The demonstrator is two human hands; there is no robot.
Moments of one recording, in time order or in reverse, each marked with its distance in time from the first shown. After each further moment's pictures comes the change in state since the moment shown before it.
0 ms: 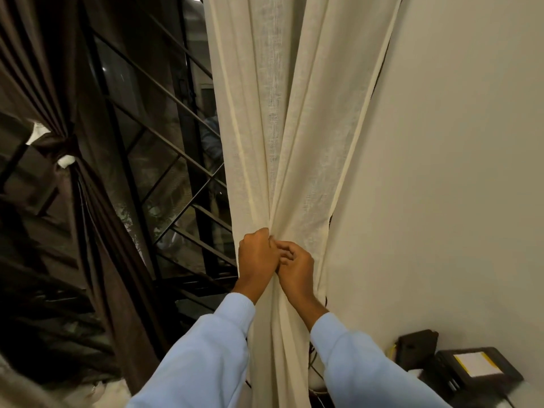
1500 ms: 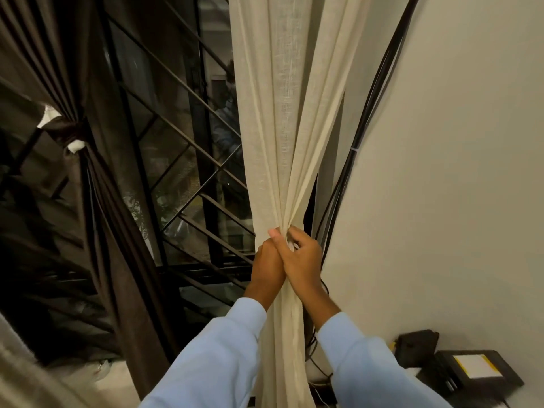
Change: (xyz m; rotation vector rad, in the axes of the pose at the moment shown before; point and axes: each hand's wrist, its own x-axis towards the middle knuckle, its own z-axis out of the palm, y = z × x) left_hand -0.036 0.004 0.004 -0.158 -0.191 0.048; right_hand -0.009 -0.036 0.000 -0.078 0.039 -0.178
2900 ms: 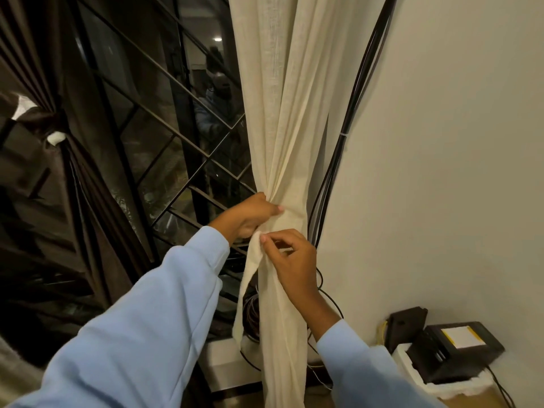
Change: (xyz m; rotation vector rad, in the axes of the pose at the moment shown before) left_hand 0.082 0.007 -0.049 -0.508 -0.474 -0.432; right_hand -0.035 -0.016 -0.010 0.035 -0.045 -0.011
